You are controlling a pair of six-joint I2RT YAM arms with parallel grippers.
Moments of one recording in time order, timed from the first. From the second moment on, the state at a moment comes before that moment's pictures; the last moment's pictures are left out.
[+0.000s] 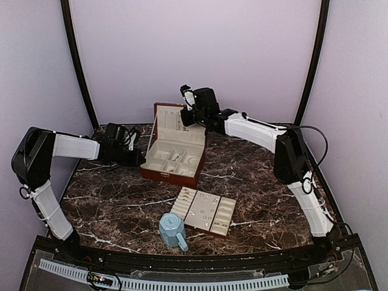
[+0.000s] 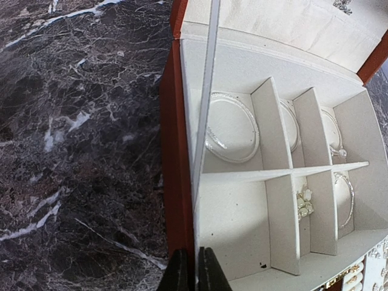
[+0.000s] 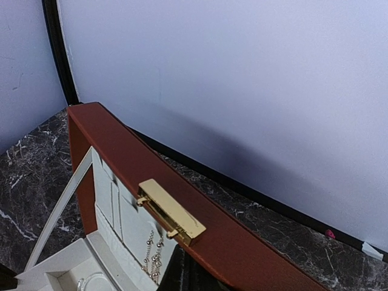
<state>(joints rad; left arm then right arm) -0.31 1.75 0.99 -0.08 0.25 -0.20 0.73 2.46 2.29 -0.15 0.16 0.00</state>
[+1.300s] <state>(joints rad) -0.32 1.74 0.99 -0.08 0.26 -0.22 0.73 2.38 2.07 0.09 0.13 0.07</state>
